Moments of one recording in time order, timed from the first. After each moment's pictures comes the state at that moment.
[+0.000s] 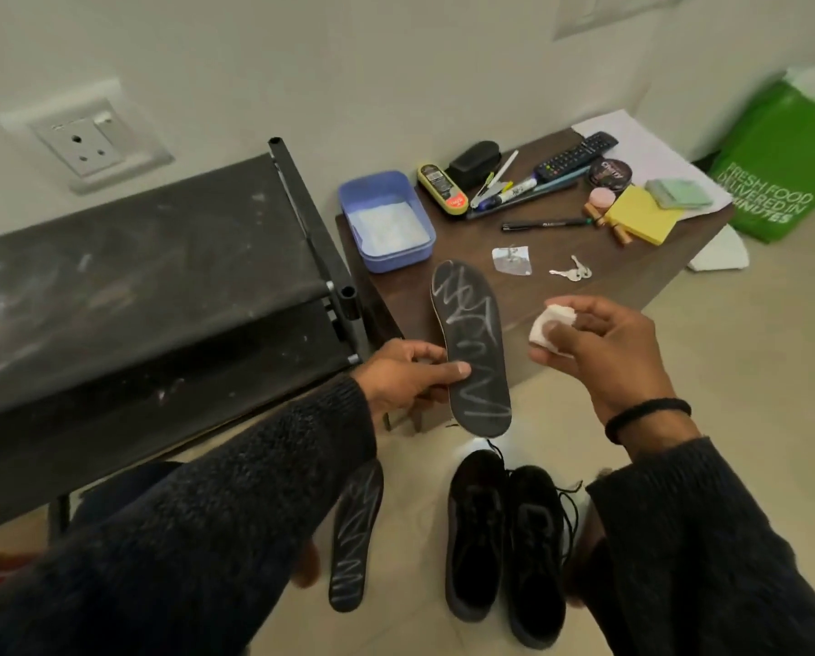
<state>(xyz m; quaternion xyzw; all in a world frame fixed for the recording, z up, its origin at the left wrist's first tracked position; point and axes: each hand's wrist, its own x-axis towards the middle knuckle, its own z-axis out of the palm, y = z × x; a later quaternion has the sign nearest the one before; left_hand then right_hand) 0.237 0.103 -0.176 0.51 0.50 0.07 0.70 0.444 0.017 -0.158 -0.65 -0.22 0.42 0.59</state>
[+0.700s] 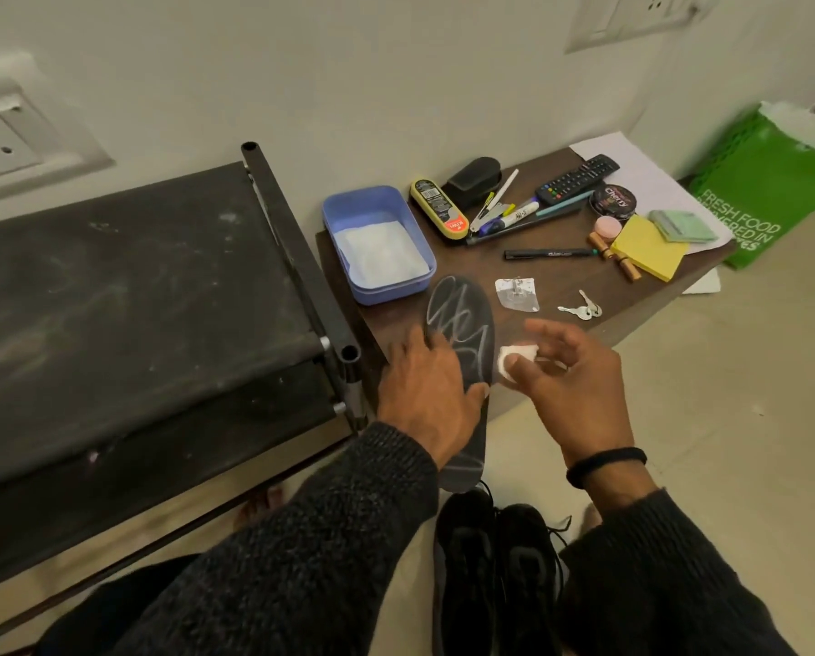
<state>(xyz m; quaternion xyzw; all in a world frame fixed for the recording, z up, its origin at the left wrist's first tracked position) 0.278 0.136 -0.189 0.81 0.53 0.05 0.24 0.414 0.074 -0.182 -0.76 -0.30 0.29 0.50</state>
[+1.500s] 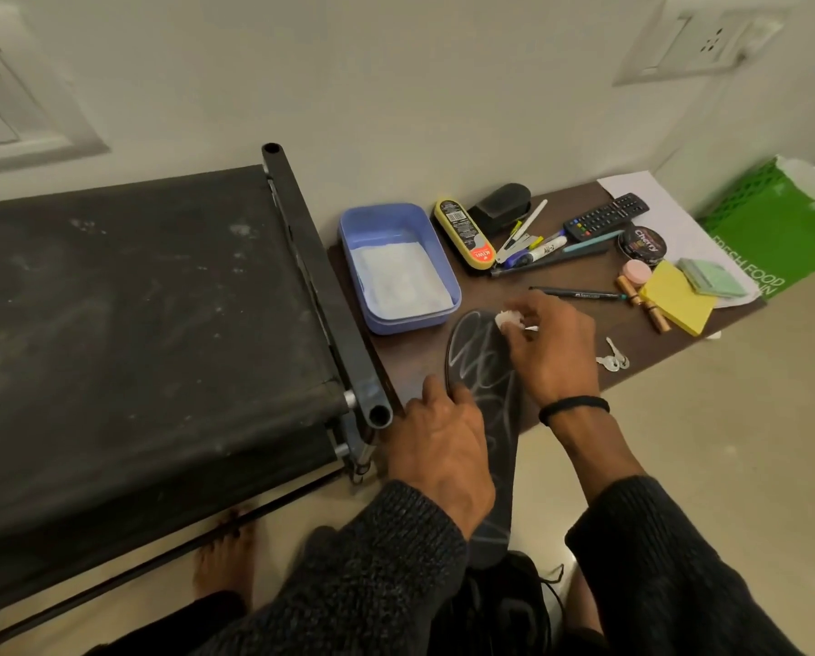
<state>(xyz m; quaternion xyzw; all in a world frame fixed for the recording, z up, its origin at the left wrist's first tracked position) 0.275 0.150 -0.175 0.82 0.51 -0.10 0.25 0.437 0.192 -0.206 -0.81 -0.51 0.09 0.27</state>
